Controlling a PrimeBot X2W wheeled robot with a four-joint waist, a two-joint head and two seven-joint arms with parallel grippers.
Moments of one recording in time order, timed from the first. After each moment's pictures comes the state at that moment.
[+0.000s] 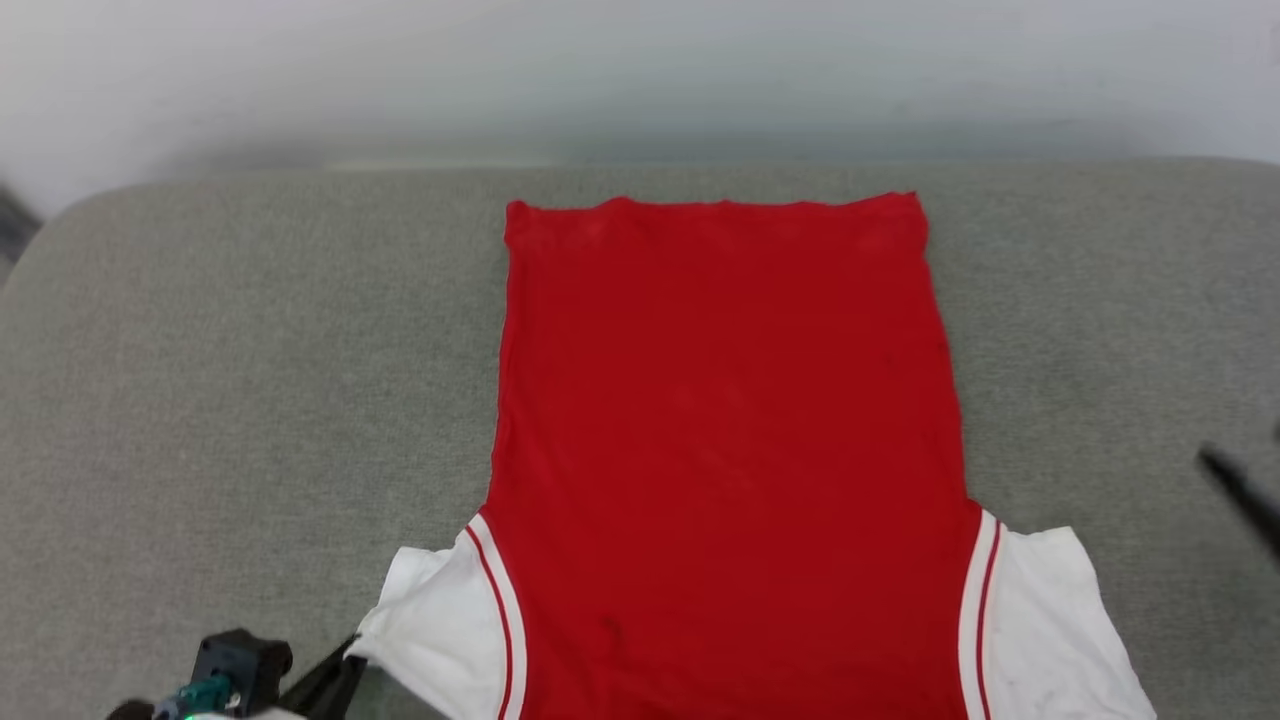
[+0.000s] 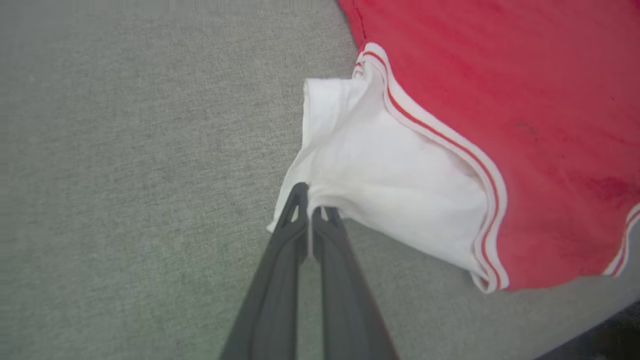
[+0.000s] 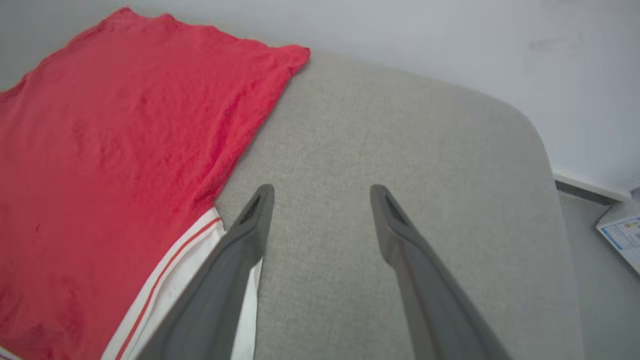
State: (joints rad) left arm -0.19 0.89 -0.99 0.08 -1.01 0.25 -0.26; right arm 0.00 -0.80 0.13 -0.06 0.70 0.13 0.30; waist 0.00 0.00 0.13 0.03
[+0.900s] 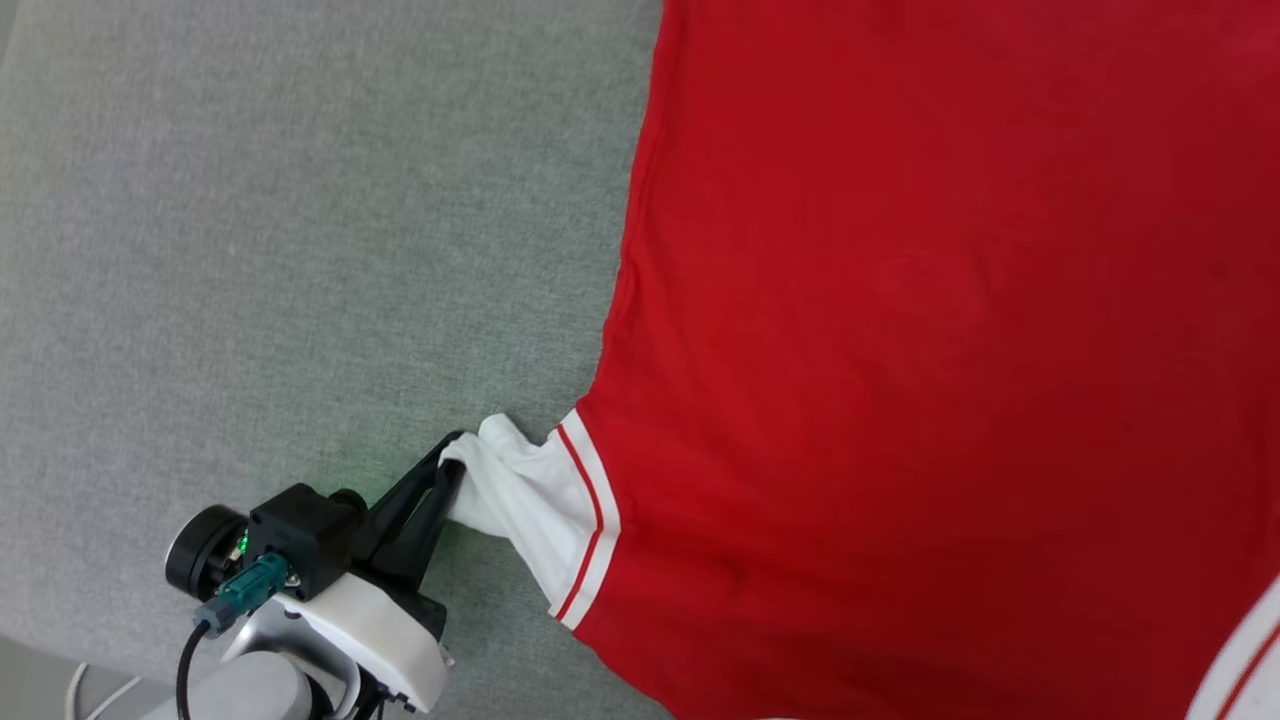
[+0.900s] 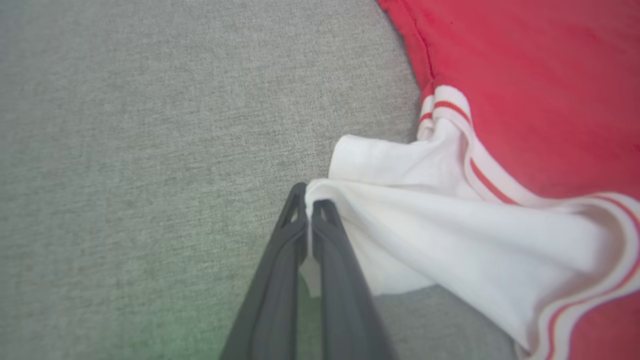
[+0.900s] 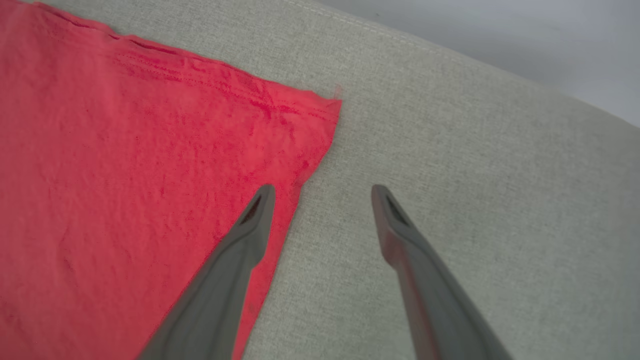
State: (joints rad) left arm -0.37 0.78 -0.88 -0.09 -0.80 0.29 -0.26; right arm -1.07 -0.66 0.09 0.21 0.56 0.13 1.31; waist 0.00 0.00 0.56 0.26
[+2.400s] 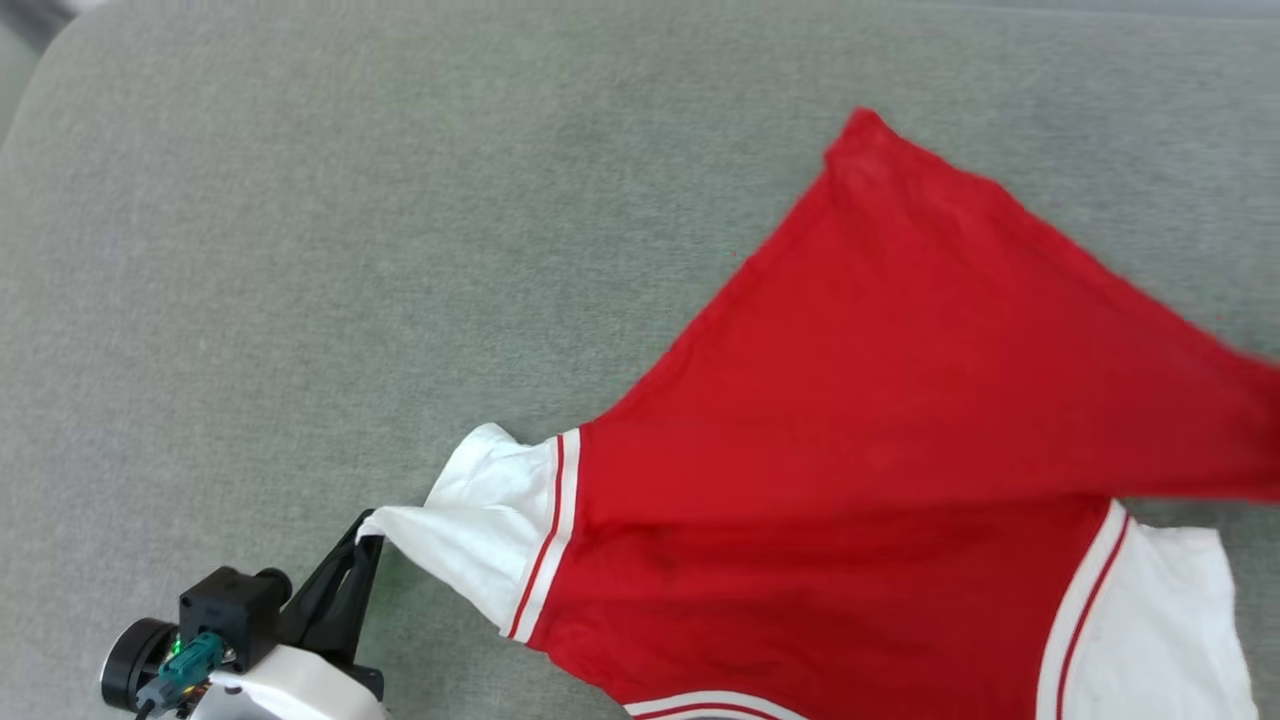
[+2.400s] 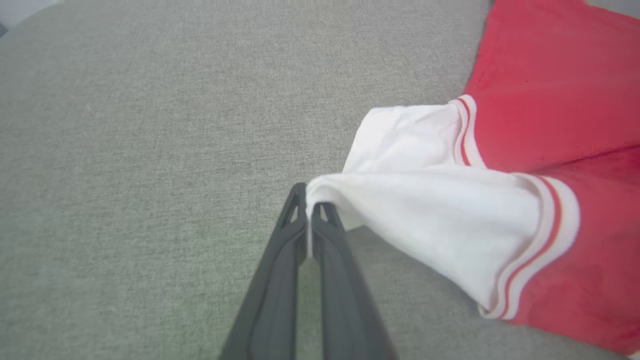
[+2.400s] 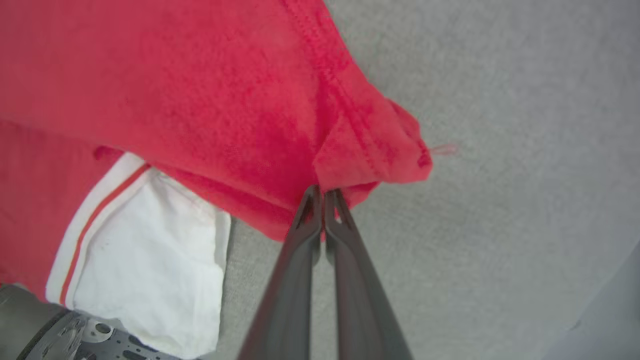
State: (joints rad) left arm -0.10 0.71 -0.63 -0.05 -0.74 0.26 -0.27; right arm -0.37 -0.94 0.18 -0.08 0.79 0.13 1.05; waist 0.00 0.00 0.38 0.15
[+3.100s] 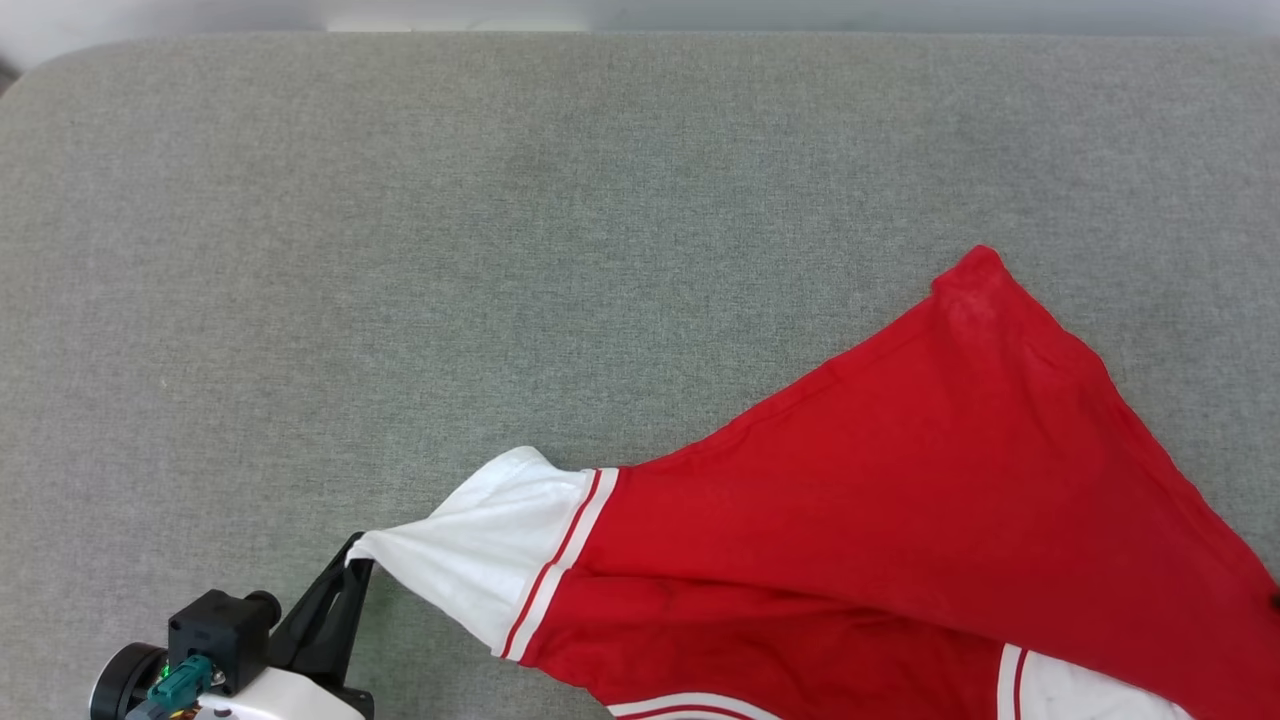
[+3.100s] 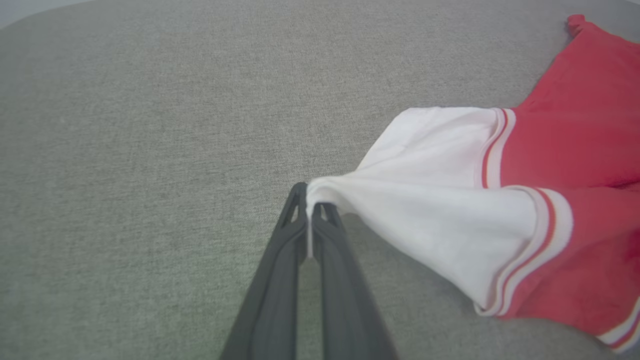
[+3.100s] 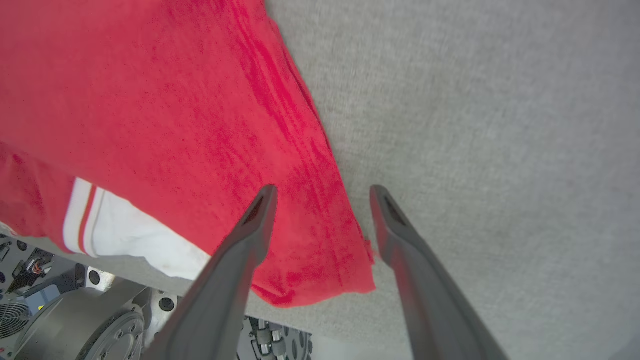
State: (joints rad) left arm -0.04 0.72 -0.59 -0.06 -0.73 0.26 -0.27; right arm 0.19 -0.81 -0.11 -0.18 0.82 0.13 0.86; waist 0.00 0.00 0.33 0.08
